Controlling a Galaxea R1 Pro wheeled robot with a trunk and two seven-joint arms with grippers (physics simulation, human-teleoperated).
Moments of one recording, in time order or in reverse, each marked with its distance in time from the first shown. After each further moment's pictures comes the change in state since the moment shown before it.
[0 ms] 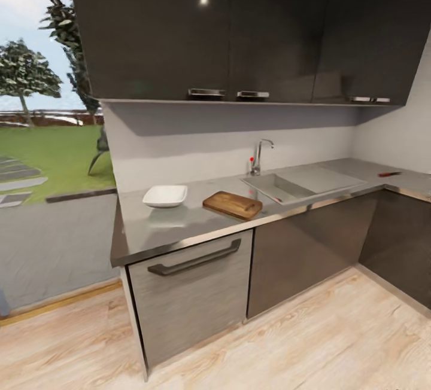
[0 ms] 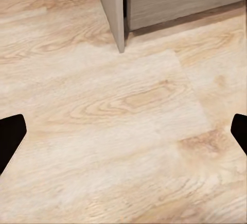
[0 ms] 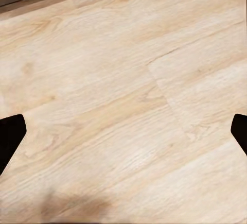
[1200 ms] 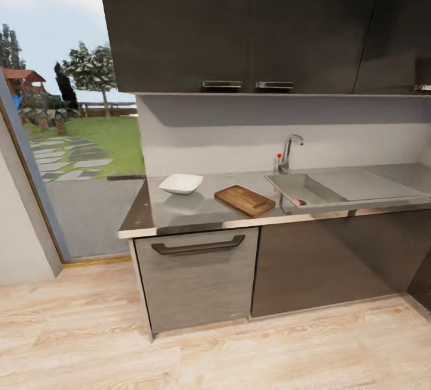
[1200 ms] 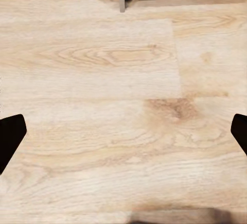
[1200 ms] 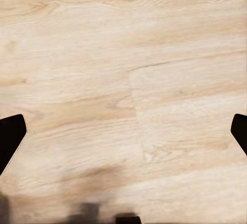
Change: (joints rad) left arm 0.000 0.001 0.001 0.000 0.001 0.000 0.000; right arm 0.000 -0.002 -0.001 0.000 0.000 0.000 0.000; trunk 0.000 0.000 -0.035
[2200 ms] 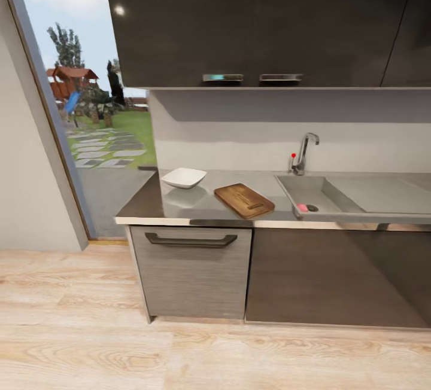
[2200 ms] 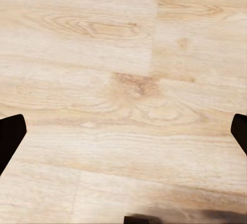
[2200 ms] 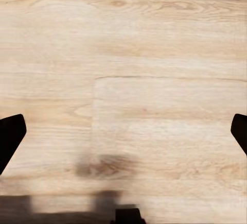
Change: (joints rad) left arm 0.000 -0.001 -0.001 0.000 -0.001 0.000 0.000; right arm 0.001 -0.001 0.000 -0.001 0.002 0.001 0.000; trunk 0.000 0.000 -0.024
